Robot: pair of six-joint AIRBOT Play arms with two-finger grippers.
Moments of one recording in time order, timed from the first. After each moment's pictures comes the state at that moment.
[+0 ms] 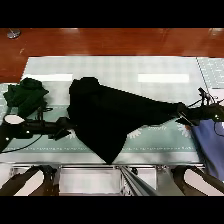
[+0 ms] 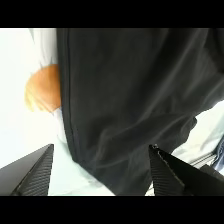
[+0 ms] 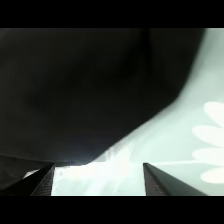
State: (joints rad) left arm 0.19 -1.03 0.38 0.69 -1.11 -1.28; right arm -0.38 -1.16 0.69 -1.02 1.14 1.40
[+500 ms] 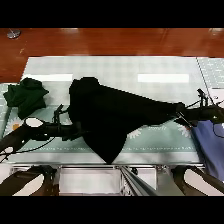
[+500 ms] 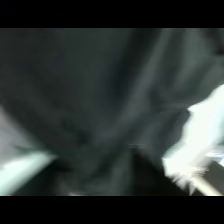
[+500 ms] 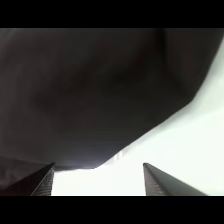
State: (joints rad) left arm -0.10 -1.09 0.34 0.52 -0.90 -1.23; right arm -0.38 -1.16 0.67 -0.97 1.11 1.38
